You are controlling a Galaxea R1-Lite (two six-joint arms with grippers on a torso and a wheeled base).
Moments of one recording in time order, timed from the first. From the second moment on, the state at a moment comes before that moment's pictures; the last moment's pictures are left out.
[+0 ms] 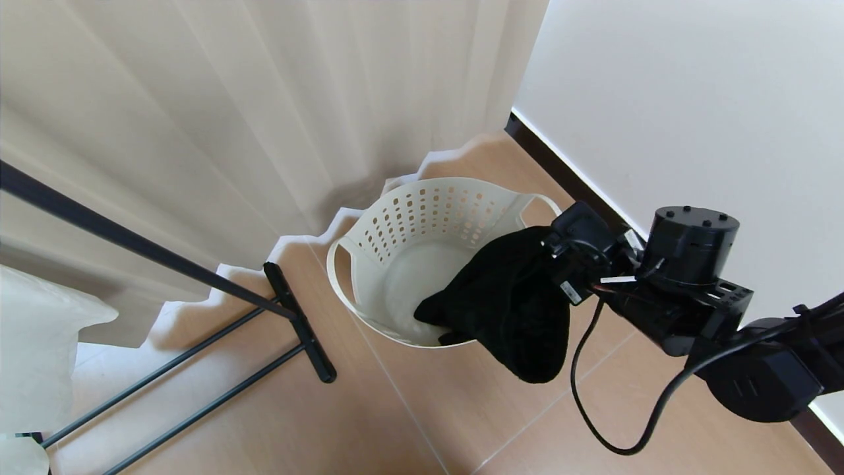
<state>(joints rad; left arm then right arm) 0.00 0.00 -0.01 0.02 0.10 -0.07 0.46 1.85 -0.75 -0.96 -0.31 -0.60</state>
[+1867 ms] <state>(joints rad) 0.00 0.00 -0.01 0.02 0.10 -0.06 0.70 1.48 -0.57 -1.05 -0.38 -0.60</state>
